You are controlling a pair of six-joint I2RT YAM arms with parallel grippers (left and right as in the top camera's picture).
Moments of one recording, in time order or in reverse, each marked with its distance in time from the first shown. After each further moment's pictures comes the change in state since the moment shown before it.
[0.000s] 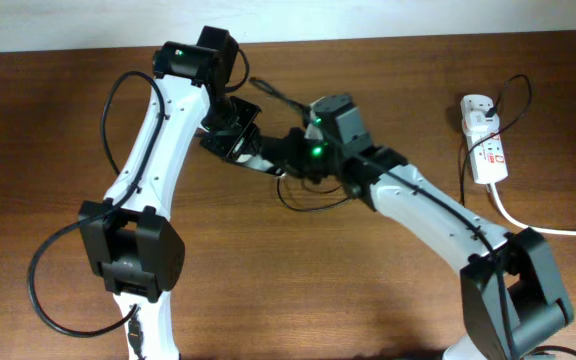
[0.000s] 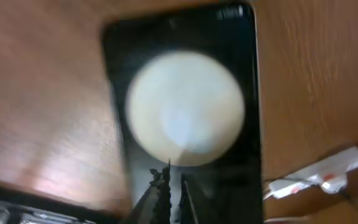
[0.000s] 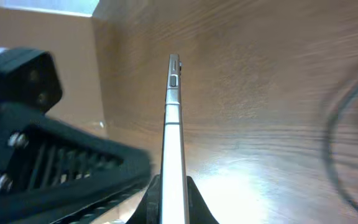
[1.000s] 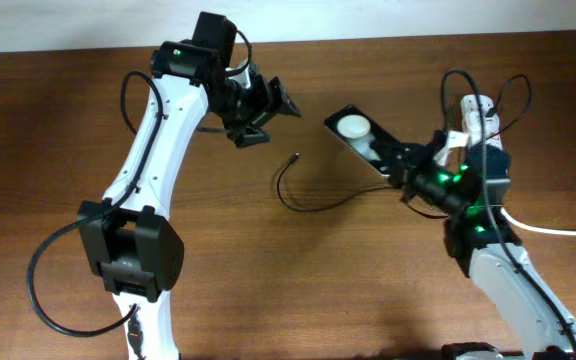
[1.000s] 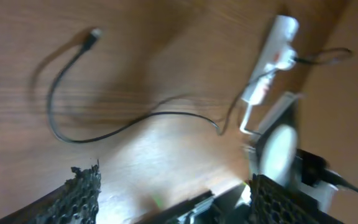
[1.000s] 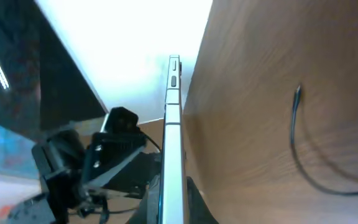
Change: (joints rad) left arm 0.007 0.000 0.000 0.225 0.321 0.529; right arm -0.439 -0.466 -0.602 0.529 -0.154 0.485
